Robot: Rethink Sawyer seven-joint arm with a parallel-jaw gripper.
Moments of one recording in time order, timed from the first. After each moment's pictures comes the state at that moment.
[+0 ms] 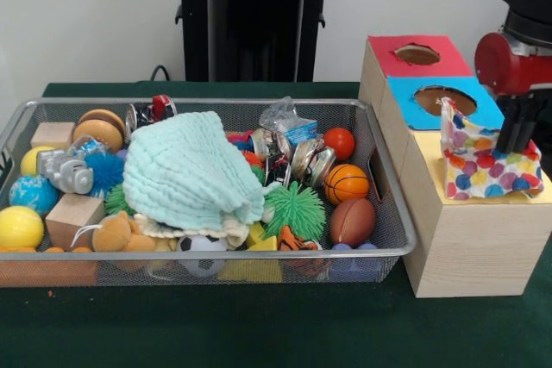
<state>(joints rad) 0.05 -0.53 0.06 1.17 -0.14 0.86 1.69</state>
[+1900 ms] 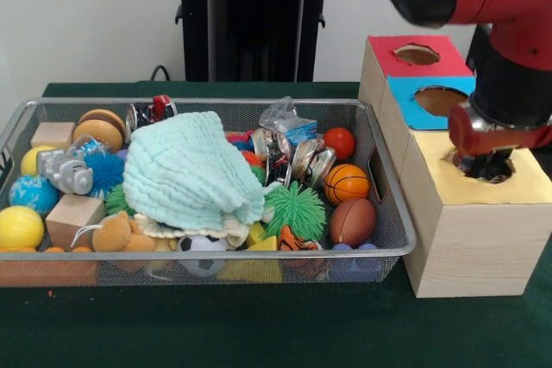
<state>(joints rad) 0.05 -0.39 0.07 1.16 -0.07 0.91 1.69</state>
